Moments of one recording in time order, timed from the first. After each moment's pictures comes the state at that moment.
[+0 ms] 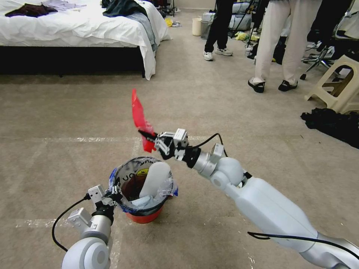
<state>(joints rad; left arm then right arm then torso) 1.55 -1.51 -0.62 -2.14 -0.56 0.30 -0.15 -0.60 1.07 -0.29 1.75 0.69 0.19 -0.45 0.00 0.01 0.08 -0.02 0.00</state>
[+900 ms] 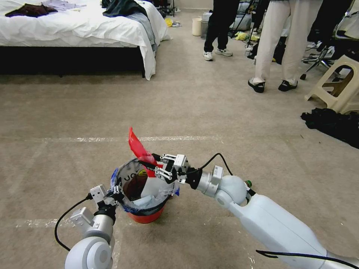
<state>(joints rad) 1.55 -1.52 -0.61 -2.13 -0.55 0.30 -0.16 -0.73 1.00 -0.25 1.79 0.60 0.21 -0.50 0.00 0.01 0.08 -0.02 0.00</state>
